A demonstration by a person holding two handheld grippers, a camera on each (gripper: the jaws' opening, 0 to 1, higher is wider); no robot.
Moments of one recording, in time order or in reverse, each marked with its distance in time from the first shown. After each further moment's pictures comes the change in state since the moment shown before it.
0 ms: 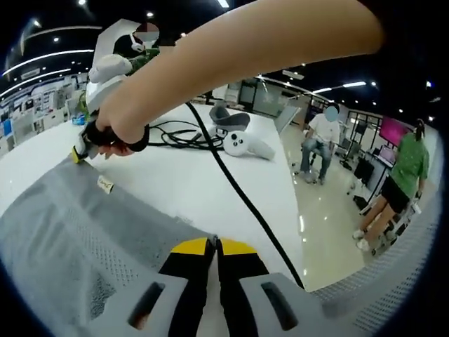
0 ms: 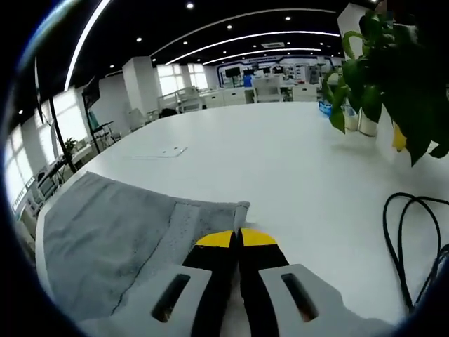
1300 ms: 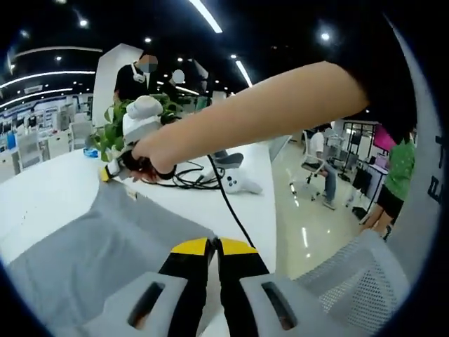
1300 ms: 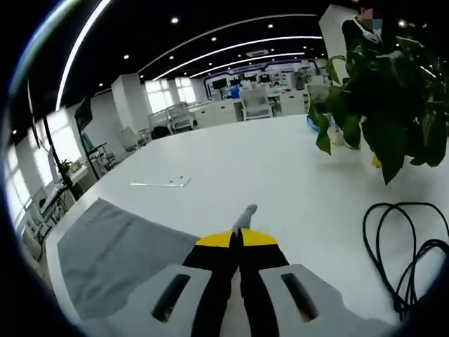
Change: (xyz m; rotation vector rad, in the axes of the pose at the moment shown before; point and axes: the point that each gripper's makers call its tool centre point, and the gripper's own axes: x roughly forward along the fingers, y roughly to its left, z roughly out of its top) left arm -0.110 0.014 0.054 0.021 -0.137 0.031; right arm -0.038 0.040 0.058 0.074 -0.077 -0.035
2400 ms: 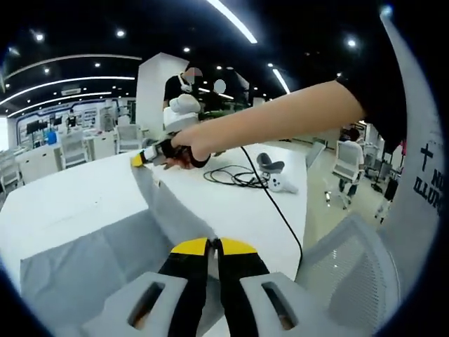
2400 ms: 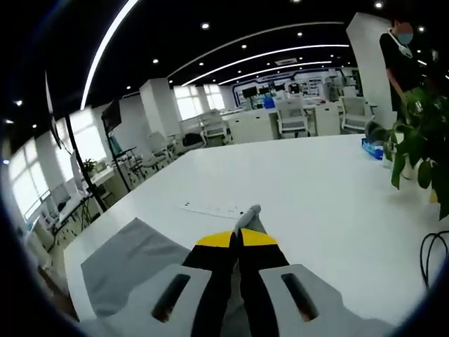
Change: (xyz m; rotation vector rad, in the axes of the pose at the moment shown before) left arm -0.160 0.075 -0.007 -0.050 -0.036 0.268; right arm 0.065 0.147 0.061 -0.049 -0.046 0.175
